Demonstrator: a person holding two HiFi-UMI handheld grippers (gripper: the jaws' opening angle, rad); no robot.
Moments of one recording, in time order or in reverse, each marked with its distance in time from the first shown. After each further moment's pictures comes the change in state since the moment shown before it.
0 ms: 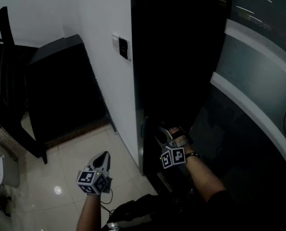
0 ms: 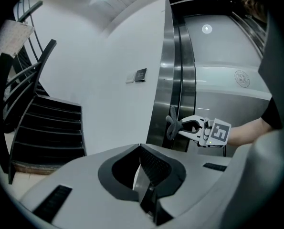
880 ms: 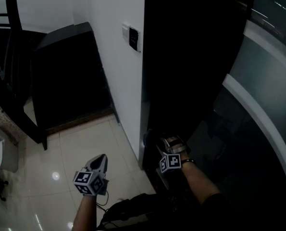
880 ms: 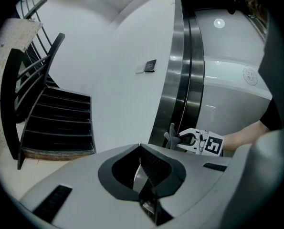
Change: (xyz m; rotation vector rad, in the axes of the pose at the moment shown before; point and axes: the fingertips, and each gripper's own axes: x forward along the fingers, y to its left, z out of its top) left arm -0.026 0.017 -0.042 -0.074 0.095 0.090; right arm 0.018 0.117 -0.035 -0.009 0.072 0.243
